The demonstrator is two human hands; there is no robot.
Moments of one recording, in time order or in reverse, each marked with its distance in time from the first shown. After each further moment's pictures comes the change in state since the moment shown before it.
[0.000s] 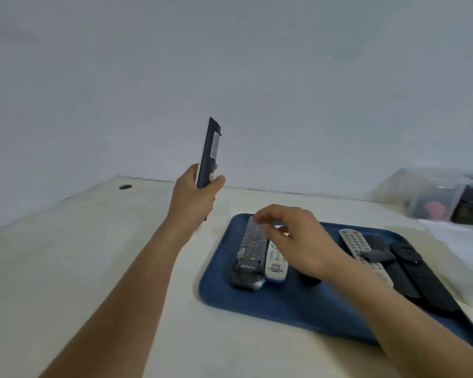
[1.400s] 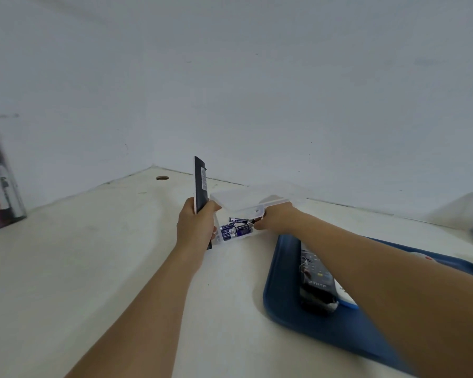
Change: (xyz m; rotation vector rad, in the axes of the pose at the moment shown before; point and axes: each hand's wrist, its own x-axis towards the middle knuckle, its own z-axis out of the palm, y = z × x) left_hand 0.015 -0.084 -0.090 -0.115 0.259 -0.277; right_hand 0.160 0.005 0.122 -0.446 -0.388 0.226
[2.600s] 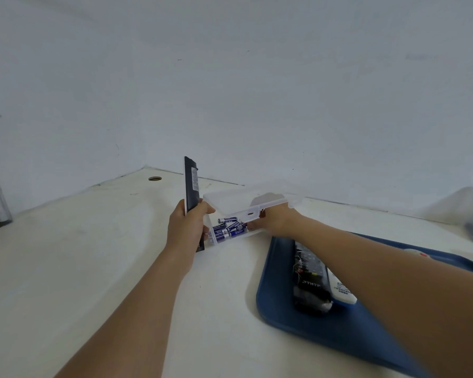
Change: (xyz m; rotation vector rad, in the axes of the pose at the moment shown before) left_hand 0.007 -0.006 -0.002 -0.072 -0.035 -0.038; right_hand 0.003 0.017 0.007 0.182 0.118 -0.216
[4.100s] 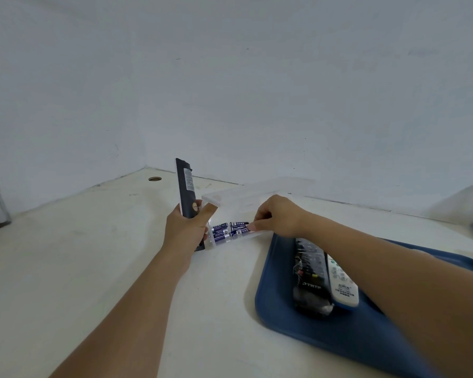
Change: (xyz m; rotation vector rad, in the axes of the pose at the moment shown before) left_hand -0.002 -0.002 0.001 0.070 0.033 0.073; right_hand -0.021 -0.006 -0.021 0.089 -0.124 0.110
